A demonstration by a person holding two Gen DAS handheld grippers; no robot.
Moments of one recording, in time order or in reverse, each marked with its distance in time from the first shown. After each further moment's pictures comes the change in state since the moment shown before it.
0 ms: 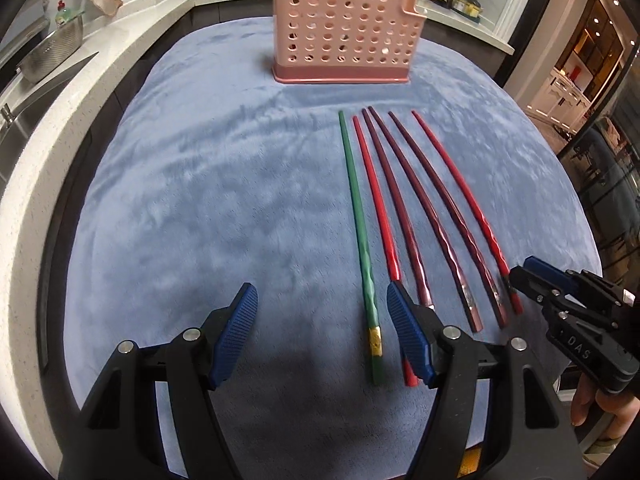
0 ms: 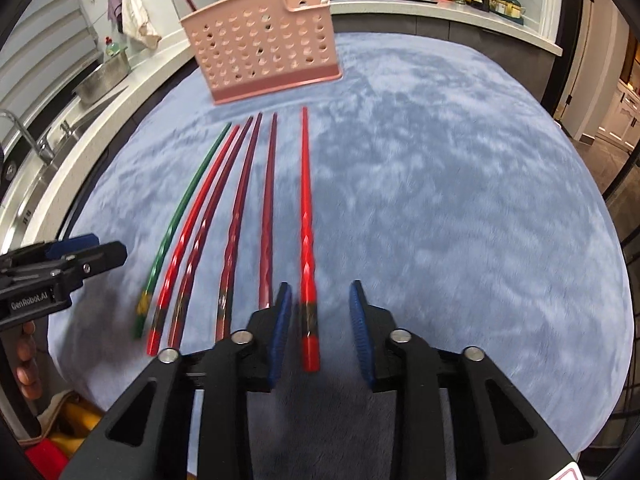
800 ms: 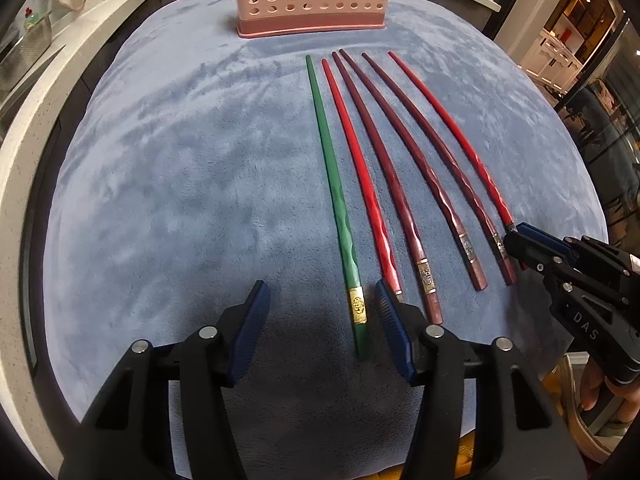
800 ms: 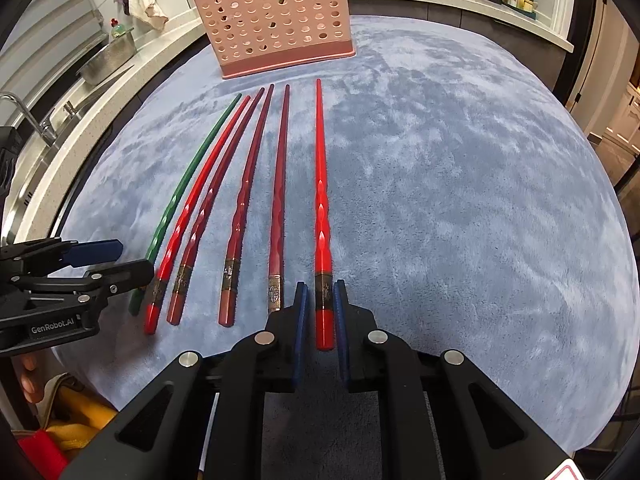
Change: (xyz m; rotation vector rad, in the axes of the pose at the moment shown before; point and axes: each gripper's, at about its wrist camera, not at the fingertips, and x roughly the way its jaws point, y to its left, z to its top) left arm 0.023 -0.015 -0.015 0.074 0.127 -0.018; right arm 0.009 0.006 -0.009 -0.026 0.049 0.010
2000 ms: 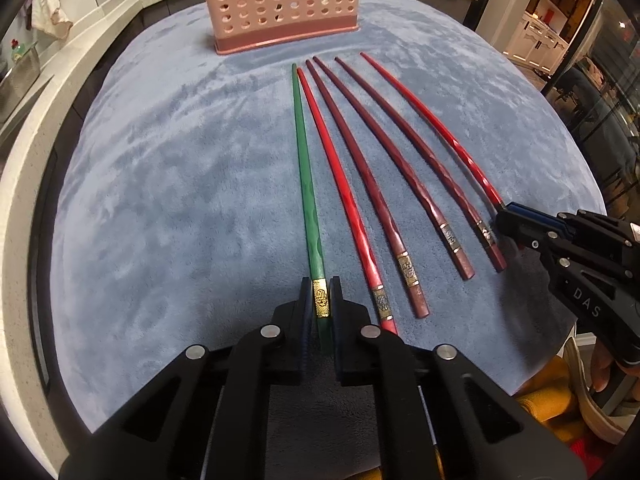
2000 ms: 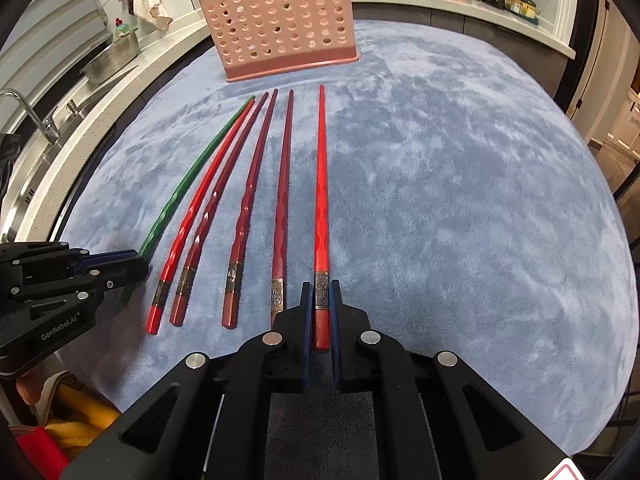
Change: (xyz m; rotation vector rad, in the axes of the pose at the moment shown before) left arm -0.008 -0.016 0.000 0.095 -0.030 0.015; right arm -0.005 0.003 0.002 -0.019 -0.020 -0.007
